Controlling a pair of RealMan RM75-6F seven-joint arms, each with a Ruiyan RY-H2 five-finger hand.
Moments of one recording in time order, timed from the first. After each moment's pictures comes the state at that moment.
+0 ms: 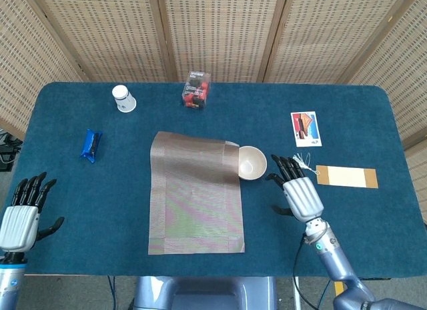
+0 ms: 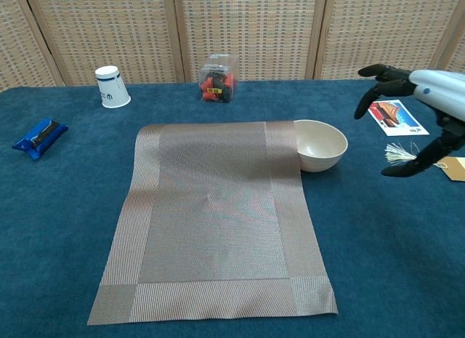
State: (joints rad) left arm -0.12 -1.35 0.01 -1.38 1.52 1.58 -0.01; right arm 0.42 -1.47 0.19 -1.59 -1.46 1.19 -0.18
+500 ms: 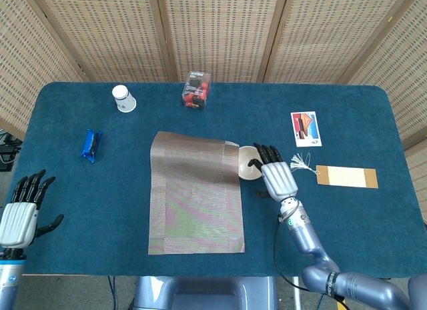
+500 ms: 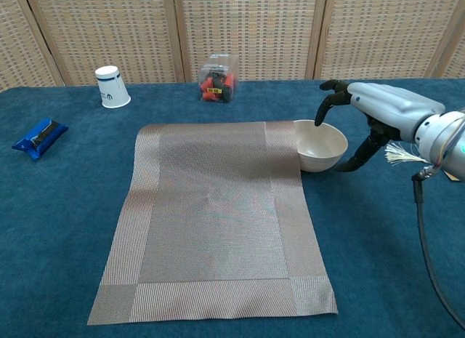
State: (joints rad) left arm -0.12 -1.35 -0.02 -1.36 1.51 1.55 -0.08; right arm 0.58 -1.65 0.30 -1.43 -1.23 1.04 -0.30
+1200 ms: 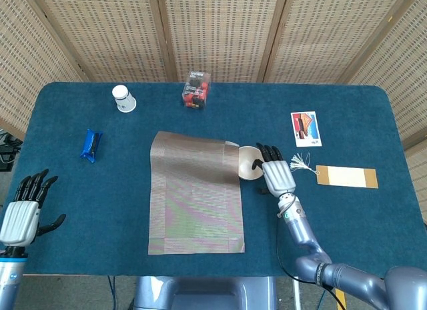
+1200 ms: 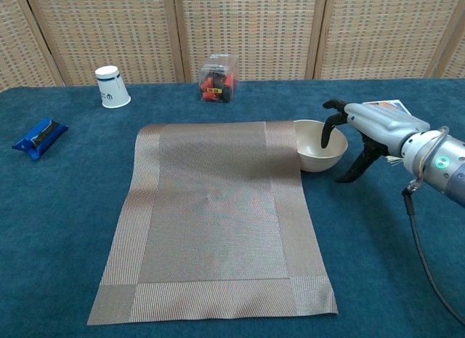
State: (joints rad) left arm -0.13 -1.34 -0.03 -1.37 1.51 1.51 -0.10; right arm 0.63 -1.76 0.27 -1.19 -1.19 1.01 -0.23
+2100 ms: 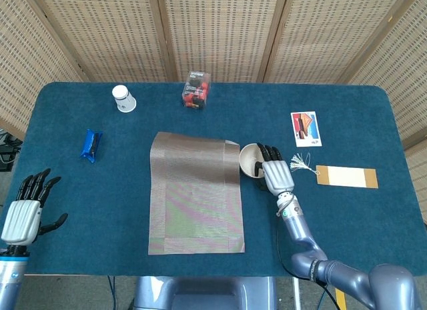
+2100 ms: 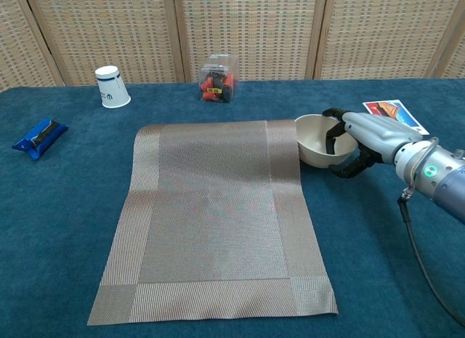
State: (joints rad) left arm -0.13 -1.35 -0.04 -1.36 1.52 1.50 -0.11; right arm 0.66 -1.84 0.25 -1.02 -1.21 1.00 -0.13
